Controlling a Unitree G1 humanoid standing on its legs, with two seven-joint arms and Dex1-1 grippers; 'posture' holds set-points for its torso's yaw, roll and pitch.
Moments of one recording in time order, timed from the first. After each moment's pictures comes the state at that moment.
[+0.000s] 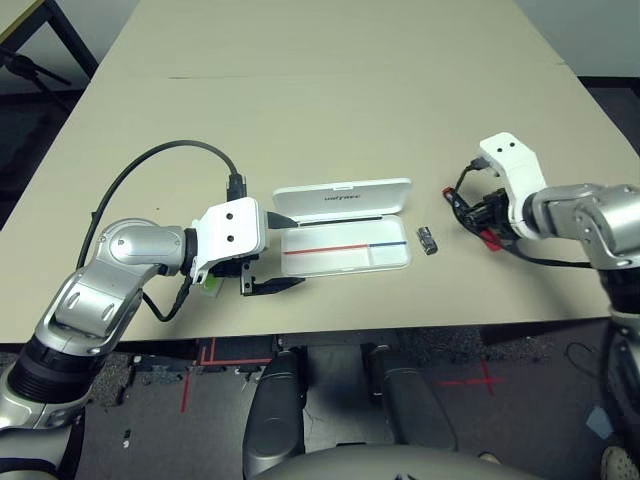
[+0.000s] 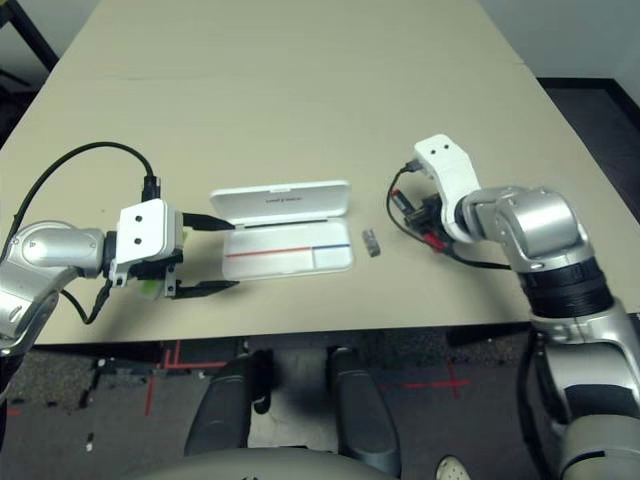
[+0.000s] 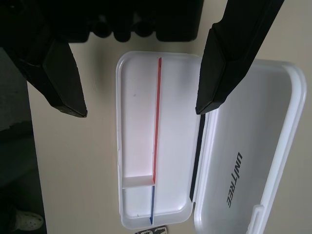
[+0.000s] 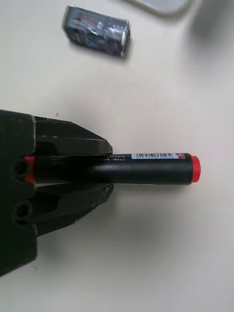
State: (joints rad) left arm -0.31 0.88 -0.10 -0.42 -0.30 0.43 -1.11; right arm -0.74 -0.92 0.27 -0.03 0.35 1.11 0.76
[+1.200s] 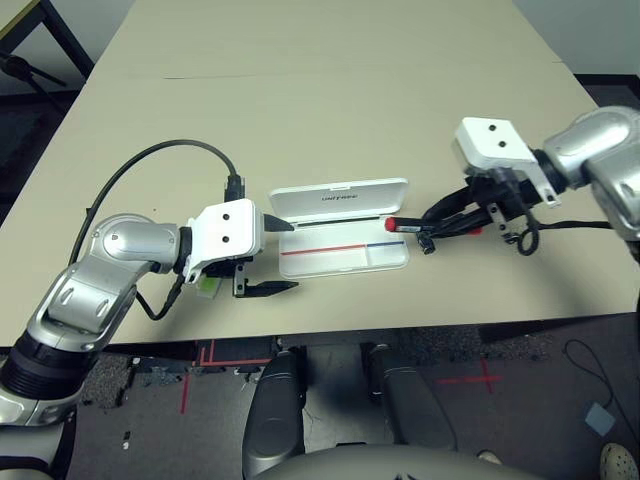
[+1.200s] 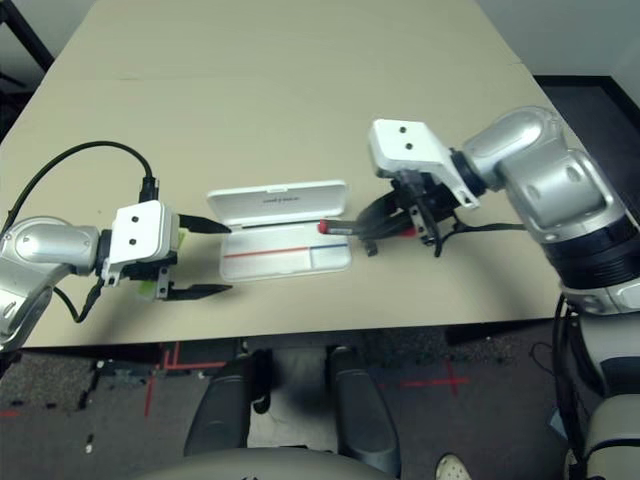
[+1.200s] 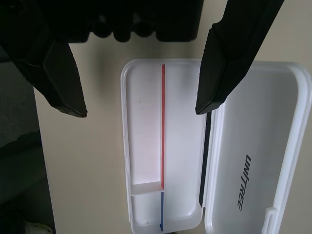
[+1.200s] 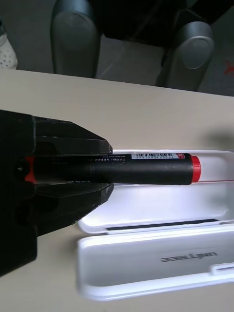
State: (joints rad) left arm -0.32 0.91 -0.11 -0.41 -0.29 0.42 -1.15; right arm -0.86 -0.82 0.36 -0.09 0.23 0.56 1.49
